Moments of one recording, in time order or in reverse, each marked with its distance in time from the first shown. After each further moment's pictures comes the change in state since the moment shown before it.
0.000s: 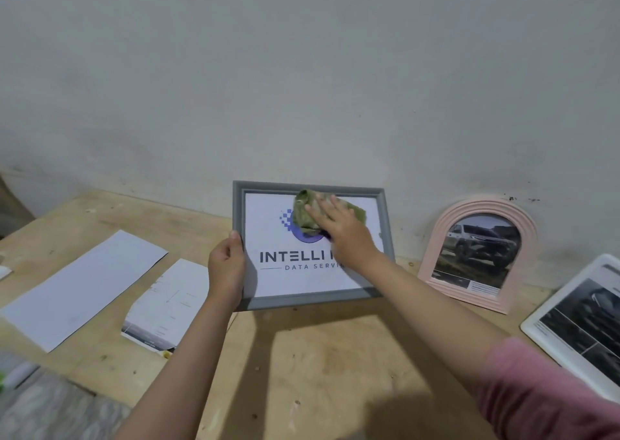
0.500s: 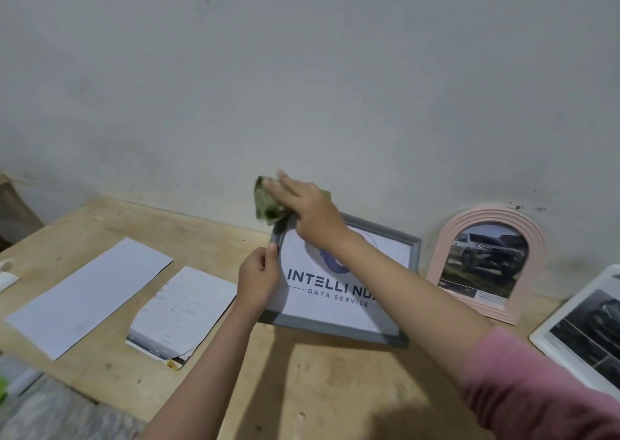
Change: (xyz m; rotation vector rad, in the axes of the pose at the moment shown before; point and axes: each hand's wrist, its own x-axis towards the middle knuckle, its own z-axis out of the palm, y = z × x) left_hand -0.013 0.005 0.020 0.216 -0.146 0.157; right_hand 0.066 -0.064 -0.033 0.076 0.060 -0.119
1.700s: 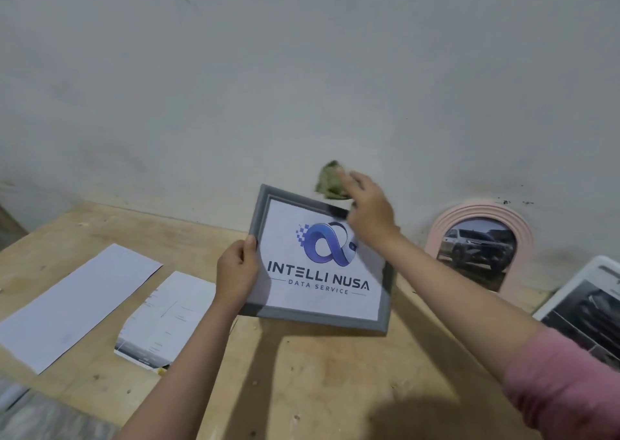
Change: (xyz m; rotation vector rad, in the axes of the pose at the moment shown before) left_hand 0.017 0.001 -0.011 -0.003 0.033 0.033; right_hand -0.045 0.083 -0.027 -0.030 0.181 0.364
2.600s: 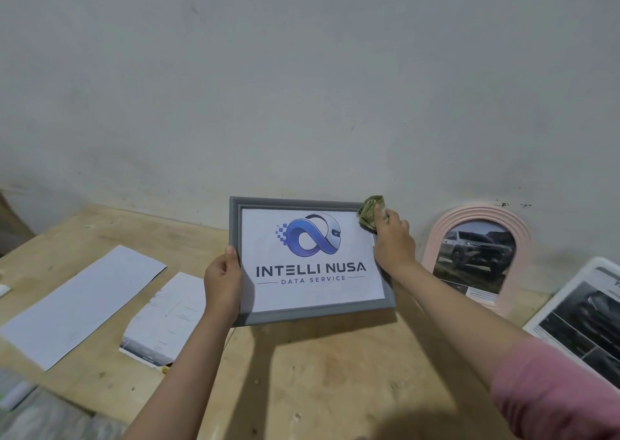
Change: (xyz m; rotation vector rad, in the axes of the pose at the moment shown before) left_hand -0.017 -0.005 -0.014 -0.167 0.131 -0.191; right_hand -0.047 0.047 0.010 -0.336 -0.277 0.344
